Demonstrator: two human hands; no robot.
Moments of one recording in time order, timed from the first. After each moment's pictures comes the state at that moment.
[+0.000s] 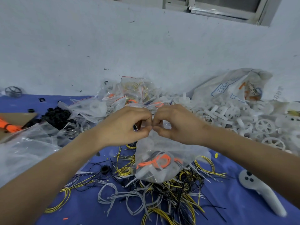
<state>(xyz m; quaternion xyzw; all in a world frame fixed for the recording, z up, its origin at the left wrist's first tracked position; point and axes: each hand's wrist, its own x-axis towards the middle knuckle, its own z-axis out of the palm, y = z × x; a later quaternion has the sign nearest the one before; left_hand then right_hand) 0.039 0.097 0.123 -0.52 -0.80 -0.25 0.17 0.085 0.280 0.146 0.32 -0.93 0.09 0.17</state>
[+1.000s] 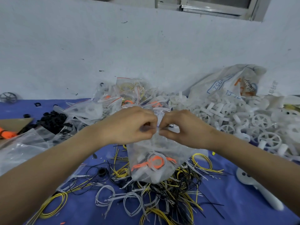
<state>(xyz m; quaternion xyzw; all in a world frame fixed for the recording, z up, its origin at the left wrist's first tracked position) 0.041 0.120 0.137 -0.55 -0.81 -0.15 0.13 0.099 0.310 0.135 0.29 -0.93 0.14 0.18</state>
